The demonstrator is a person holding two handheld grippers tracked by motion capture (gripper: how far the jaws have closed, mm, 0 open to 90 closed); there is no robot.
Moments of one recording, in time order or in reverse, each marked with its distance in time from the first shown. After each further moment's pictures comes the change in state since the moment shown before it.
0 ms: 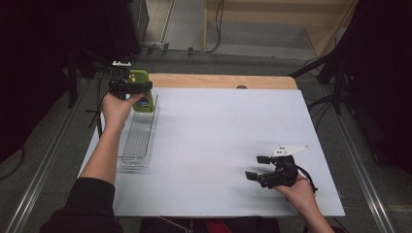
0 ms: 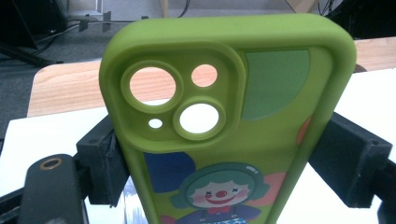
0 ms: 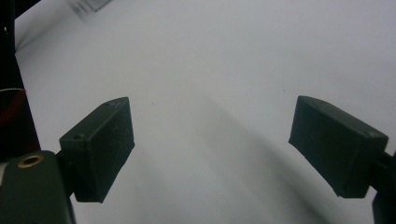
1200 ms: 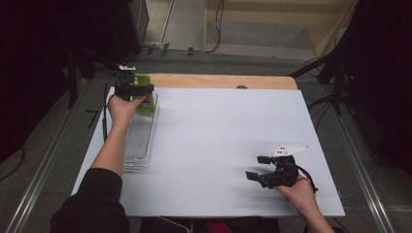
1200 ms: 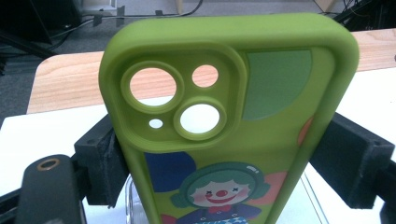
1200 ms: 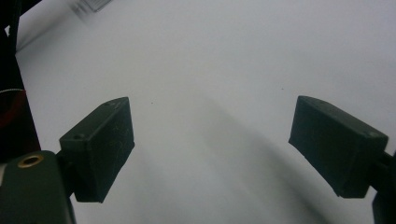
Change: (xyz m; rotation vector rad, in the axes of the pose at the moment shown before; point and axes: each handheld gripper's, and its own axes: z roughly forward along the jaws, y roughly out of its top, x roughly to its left) left arm 0.012 -0.012 0.040 0.012 0.052 -0.001; right arm -0.001 -0.001 -0.001 0.000 0.000 0.002
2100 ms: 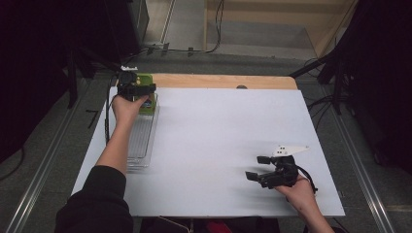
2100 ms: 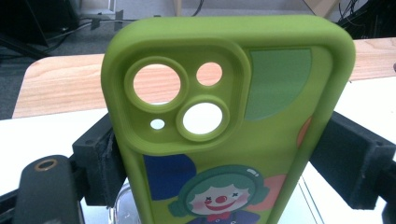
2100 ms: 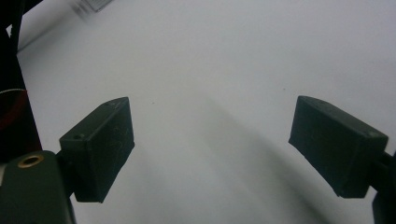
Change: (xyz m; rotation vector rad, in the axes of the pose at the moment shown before) left arm -0.002 -0.002 0.010 -0.027 0.004 -0.006; right arm 0.001 0.000 0.000 -0.002 0.002 0.004
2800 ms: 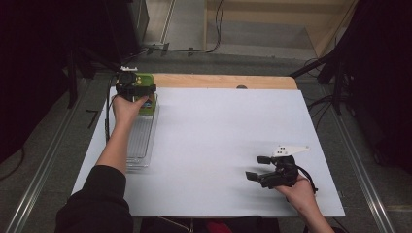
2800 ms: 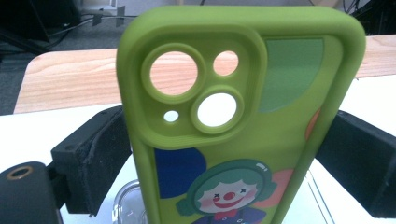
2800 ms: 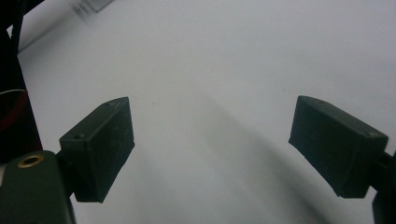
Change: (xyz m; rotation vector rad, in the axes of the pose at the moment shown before) left arm 0.003 -0.001 0.002 0.015 -0.002 -0.013; right arm 0.000 0.000 0.000 -0.001 0.002 -0.003
